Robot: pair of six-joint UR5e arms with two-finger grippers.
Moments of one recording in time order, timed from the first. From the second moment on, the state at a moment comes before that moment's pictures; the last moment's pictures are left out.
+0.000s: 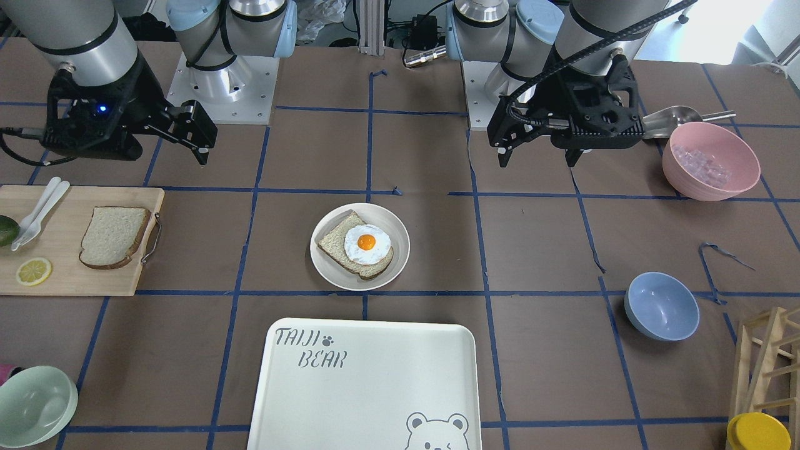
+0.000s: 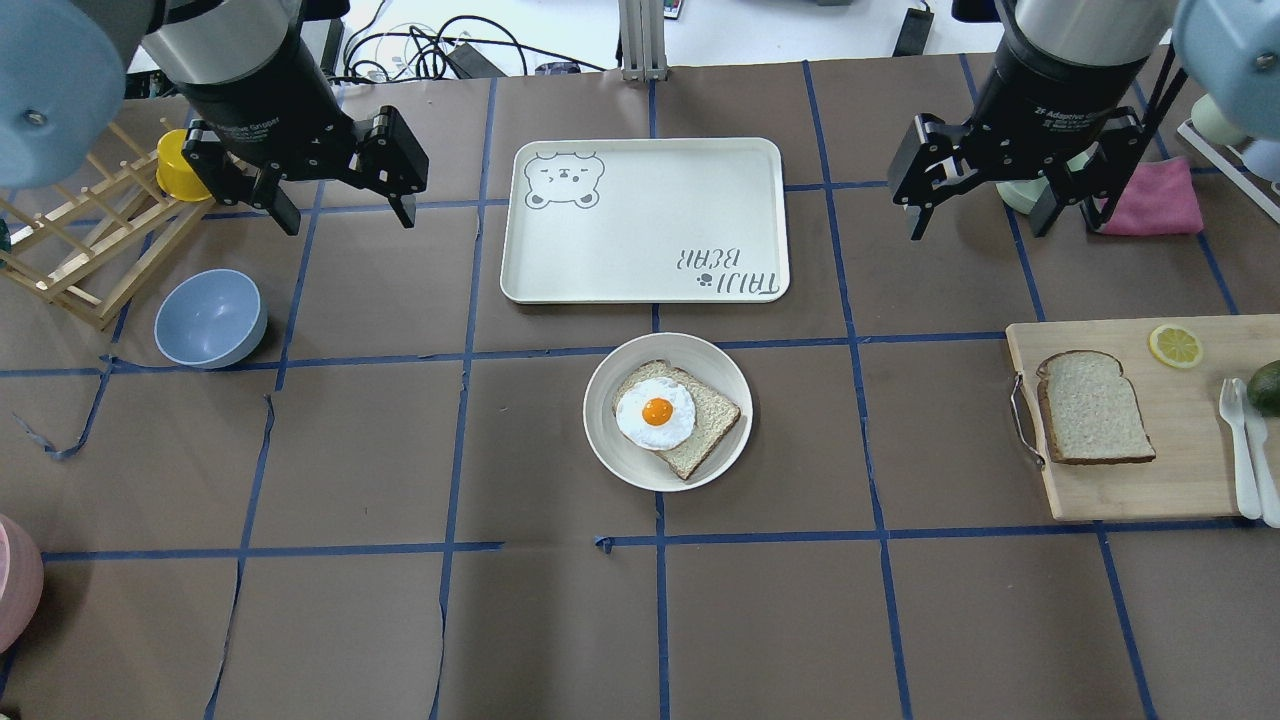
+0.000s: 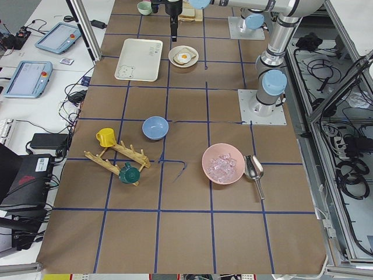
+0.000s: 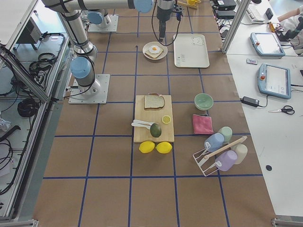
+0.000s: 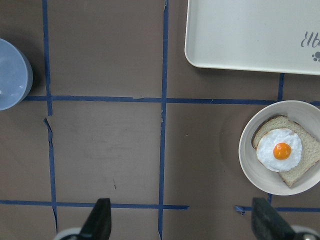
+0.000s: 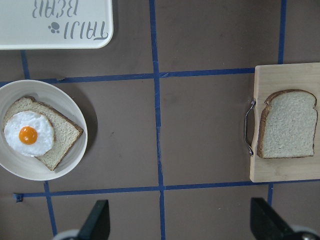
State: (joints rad) left arm -1.61 -1.61 -1.47 -1.63 1.58 -0.07; right arm 1.52 -1.52 1.52 -1.46 -1.59 0.01
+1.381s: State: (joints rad) left arm -1.61 -1.61 -1.47 -1.63 1.58 -0.07; right arm 1.24 -1.32 1.89 -1.97 -1.69 0.00
